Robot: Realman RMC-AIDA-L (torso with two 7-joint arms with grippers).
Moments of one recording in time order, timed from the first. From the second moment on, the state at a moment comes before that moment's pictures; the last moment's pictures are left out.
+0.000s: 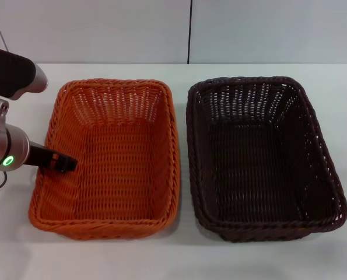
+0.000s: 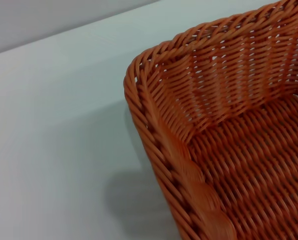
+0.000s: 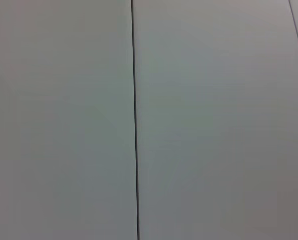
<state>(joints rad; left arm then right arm) -0.32 -2.06 -1.58 -1.51 2.83 -1.17 0.21 0.17 2.08 -2.17 -0.48 -2.09 1.44 2.95</state>
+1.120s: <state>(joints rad) -0.29 -2.06 -1.61 -1.73 2.89 -1.22 0.54 0.17 2.08 -2.17 -0.48 -2.09 1.44 2.95</state>
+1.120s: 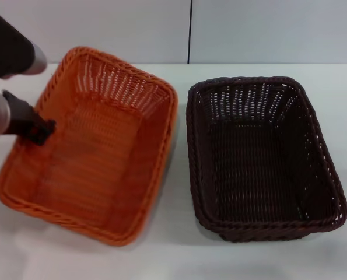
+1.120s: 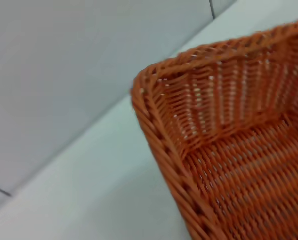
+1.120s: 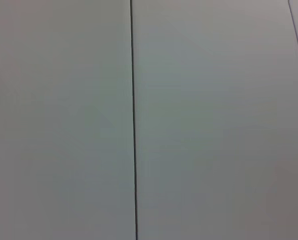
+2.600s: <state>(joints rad) -0.26 -2.06 -1.68 -1.88 2.75 -1.18 1.29 0.16 2.08 -2.17 -0.50 -2.08 1.46 2.95</state>
